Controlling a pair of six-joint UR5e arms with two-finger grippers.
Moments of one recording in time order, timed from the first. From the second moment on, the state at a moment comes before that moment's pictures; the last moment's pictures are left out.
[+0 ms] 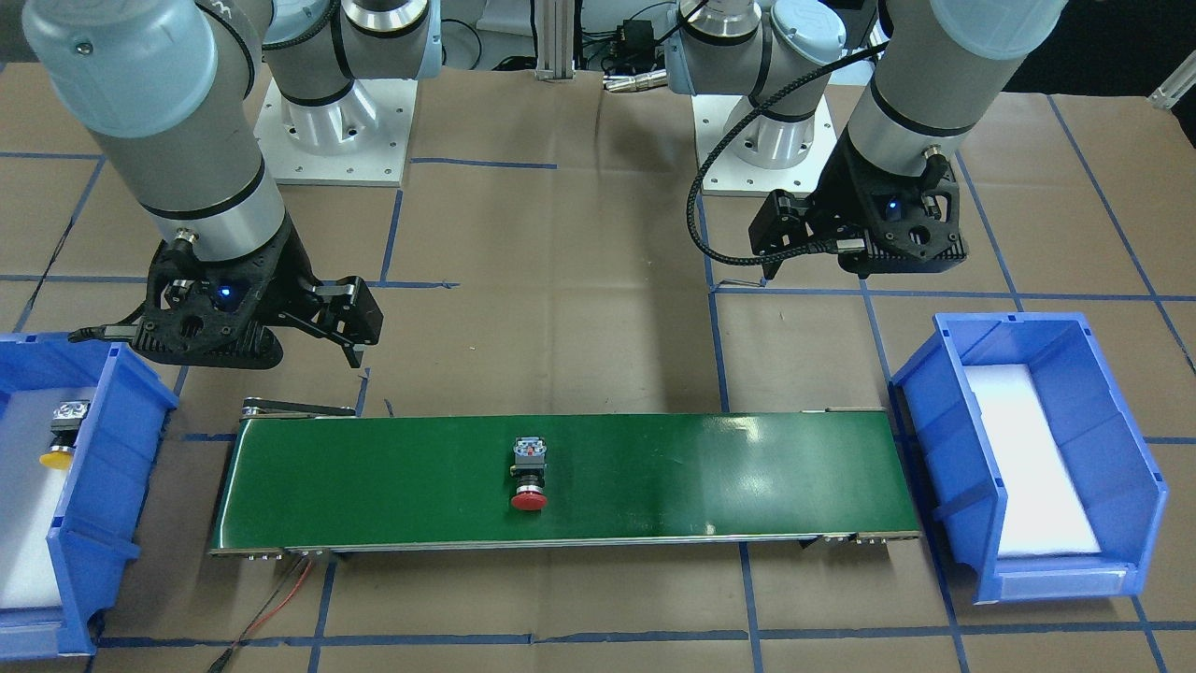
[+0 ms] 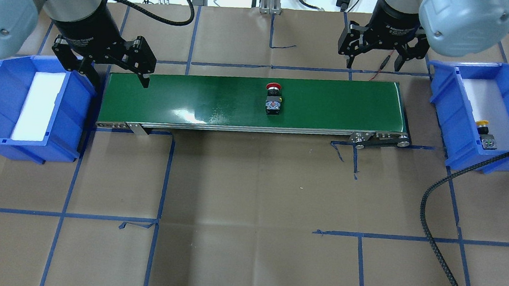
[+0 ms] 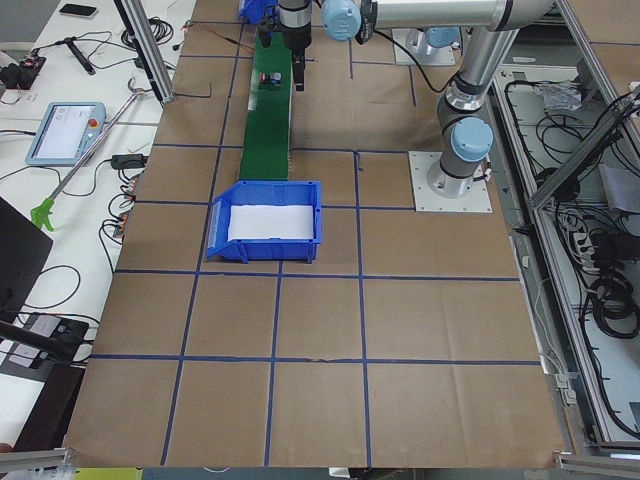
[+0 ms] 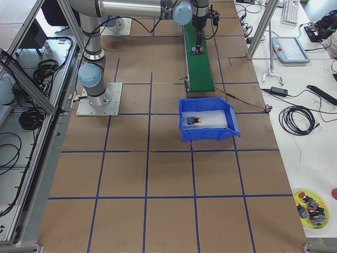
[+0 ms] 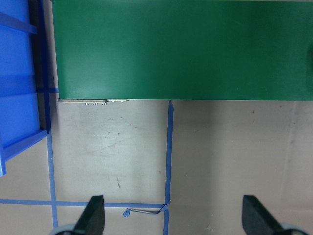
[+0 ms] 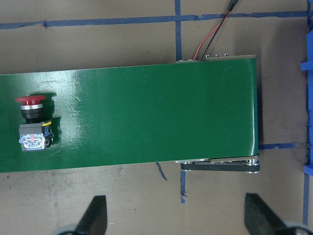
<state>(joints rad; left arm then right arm) -1.55 -1.62 -1.58 -1.56 1.58 0.00 1.63 -1.36 1.46 -1.73 -1.59 0.10</state>
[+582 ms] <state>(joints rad) -1.55 -1.62 -1.58 -1.56 1.58 0.00 1.64 -1.35 1.47 -1.74 -1.59 0.10</state>
